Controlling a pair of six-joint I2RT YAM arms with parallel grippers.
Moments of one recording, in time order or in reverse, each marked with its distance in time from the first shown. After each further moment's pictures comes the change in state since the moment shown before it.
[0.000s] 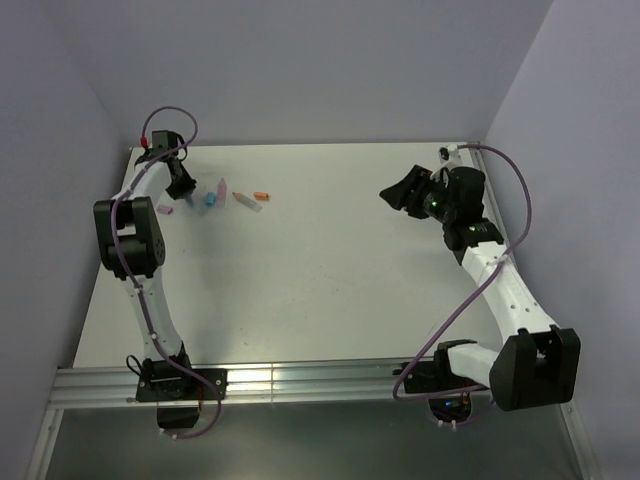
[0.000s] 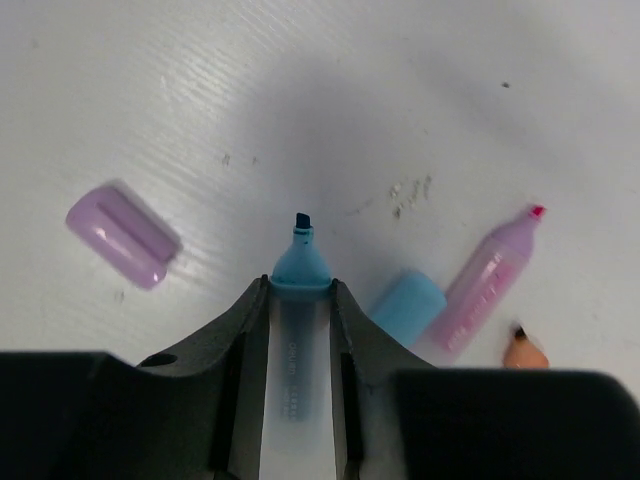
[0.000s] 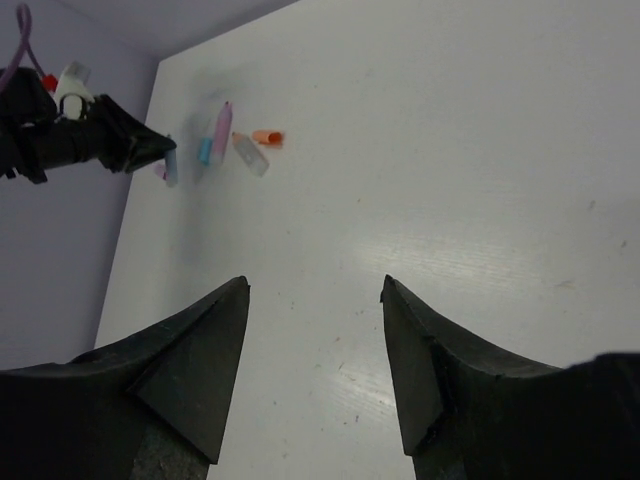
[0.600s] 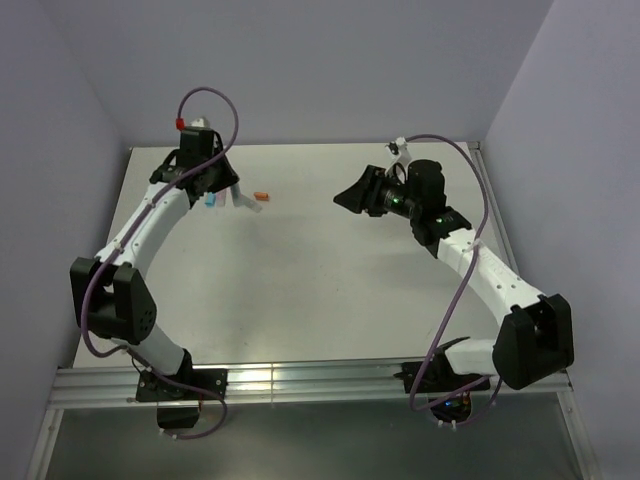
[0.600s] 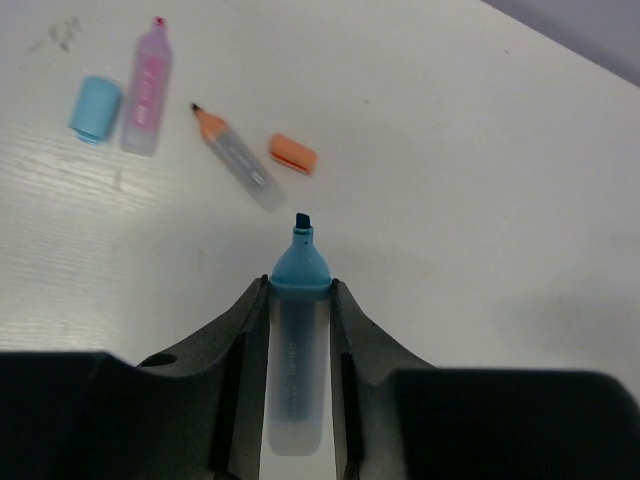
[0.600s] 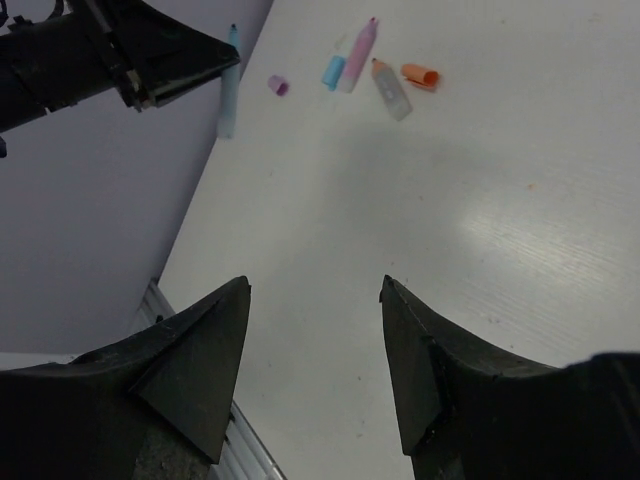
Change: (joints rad) left arm -0.296 -0.566 -0.298 0.031 0.073 -0.087; right arm 0.250 0.132 0.074 0.107 -0.094 0.051
